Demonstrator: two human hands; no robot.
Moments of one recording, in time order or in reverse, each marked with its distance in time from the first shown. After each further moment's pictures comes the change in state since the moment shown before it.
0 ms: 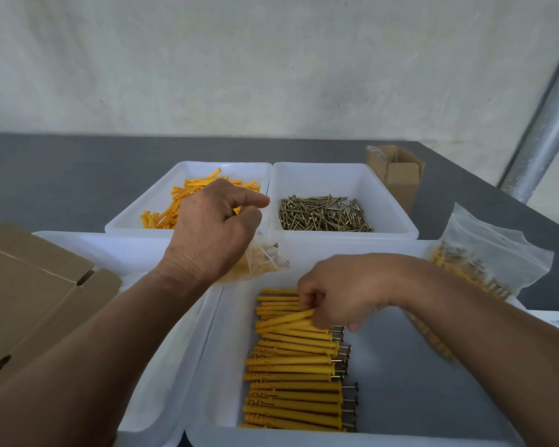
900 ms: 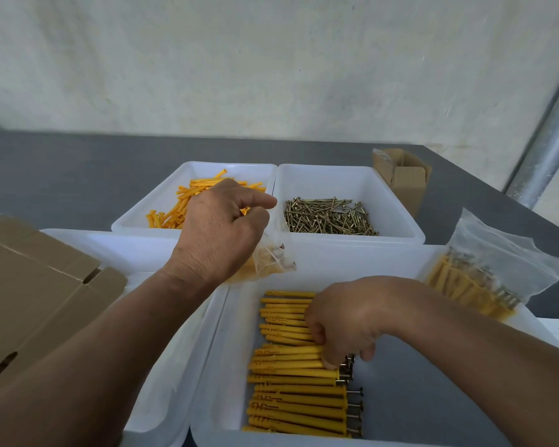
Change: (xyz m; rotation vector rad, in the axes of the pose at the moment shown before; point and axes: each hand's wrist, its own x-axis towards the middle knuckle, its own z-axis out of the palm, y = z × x) left_hand -0.001 0.003 -0.001 -0.014 0.009 -0.014; right_hand 0.011 -0.009 0.020 -0.183 -0.217 0.137
